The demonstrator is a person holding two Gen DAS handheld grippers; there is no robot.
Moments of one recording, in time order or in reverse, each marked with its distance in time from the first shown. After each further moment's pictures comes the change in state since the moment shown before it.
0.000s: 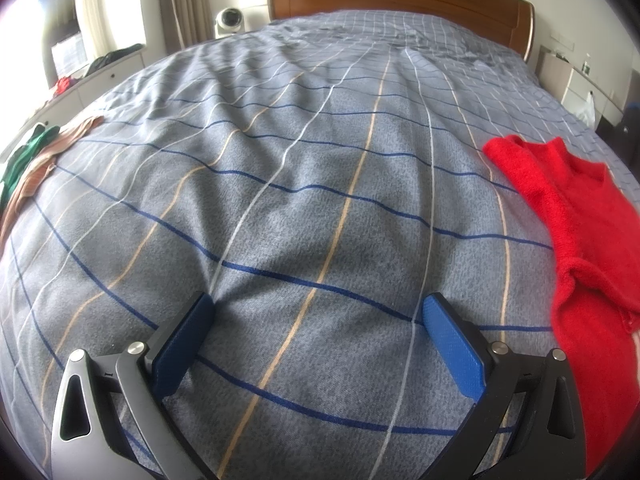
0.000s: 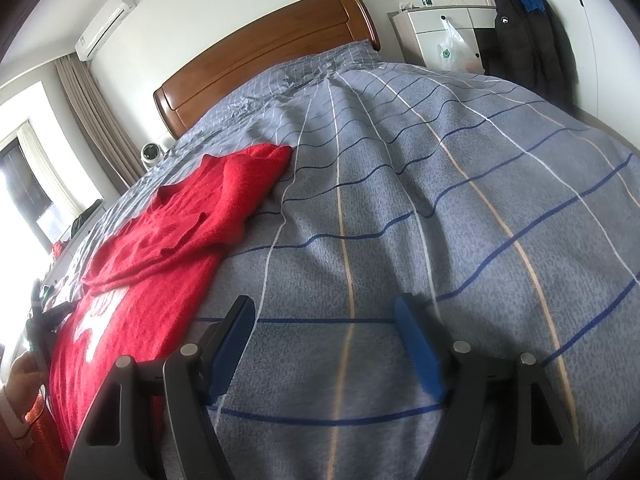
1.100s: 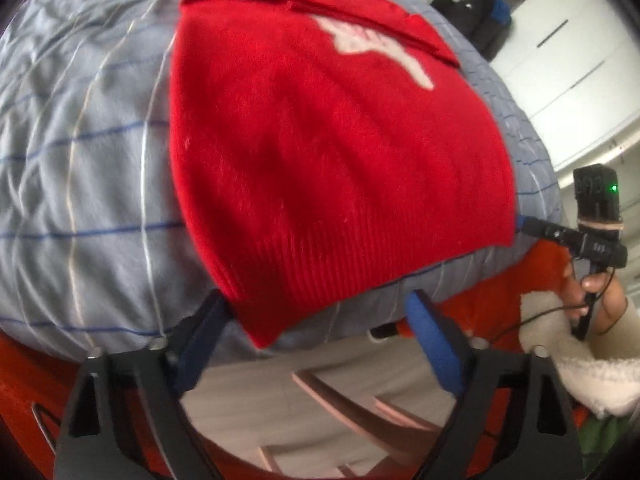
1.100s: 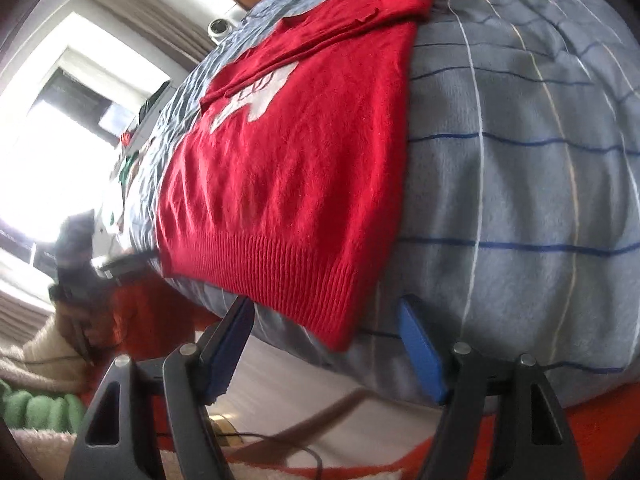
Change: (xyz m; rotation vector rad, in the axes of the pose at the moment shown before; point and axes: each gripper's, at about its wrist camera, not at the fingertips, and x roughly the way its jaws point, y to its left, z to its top) left arm -0.158 -0.087 -0.179 0.264 0.439 -0.553; right arm -0.068 0.083 -0.101 -0.039 0.518 0.297
